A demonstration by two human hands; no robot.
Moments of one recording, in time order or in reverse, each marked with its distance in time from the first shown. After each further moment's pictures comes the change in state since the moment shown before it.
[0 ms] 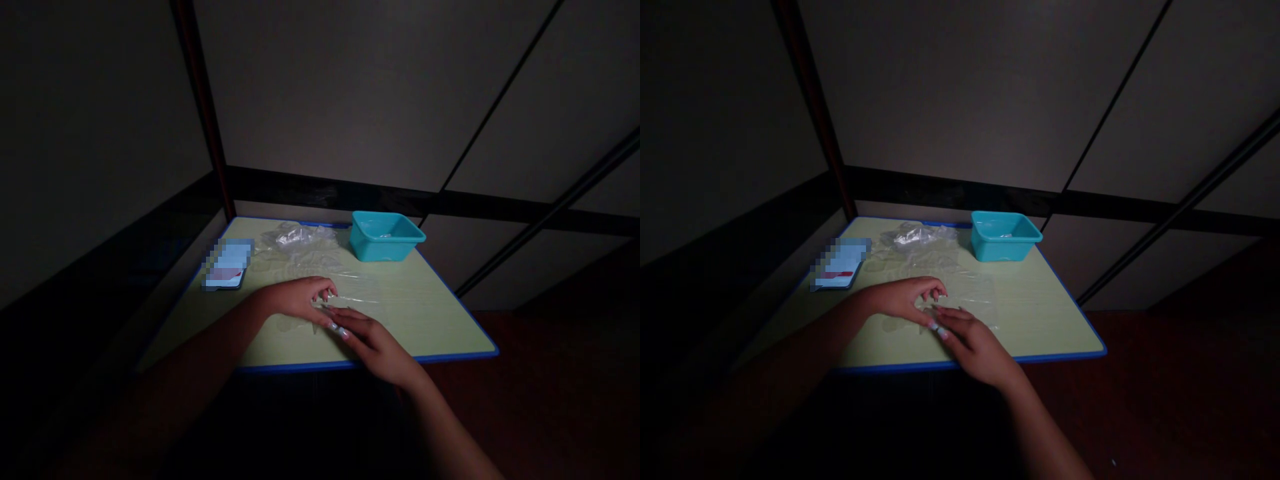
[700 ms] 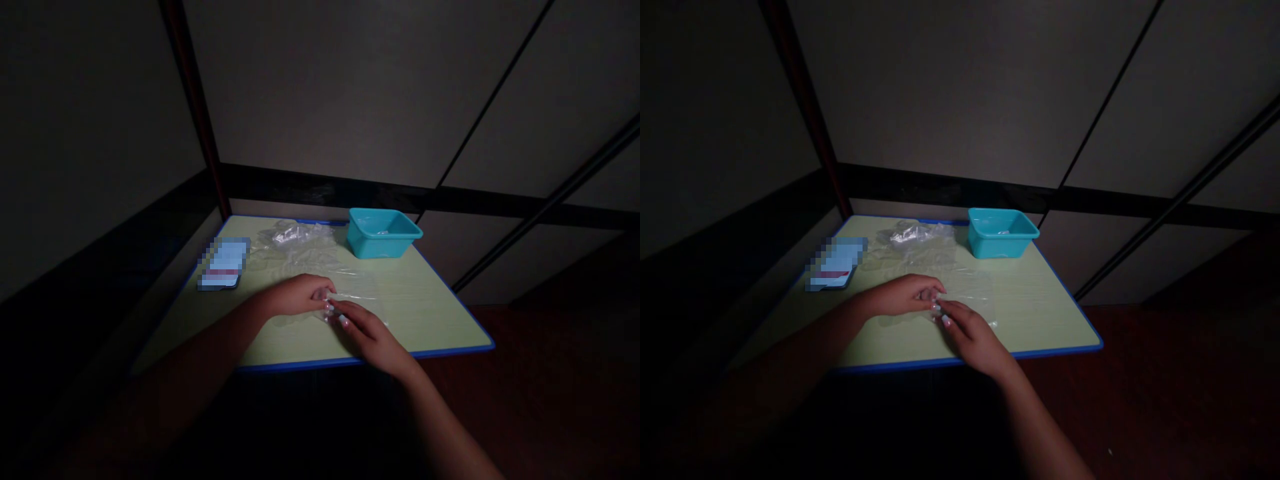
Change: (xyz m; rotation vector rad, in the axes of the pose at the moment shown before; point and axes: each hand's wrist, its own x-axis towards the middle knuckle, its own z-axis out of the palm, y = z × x) left_hand 0.003 -0.001 0.008 -0.031 0.084 -0.025; right_hand 0.002 0.016 0.007 0.076 0.140 0.054
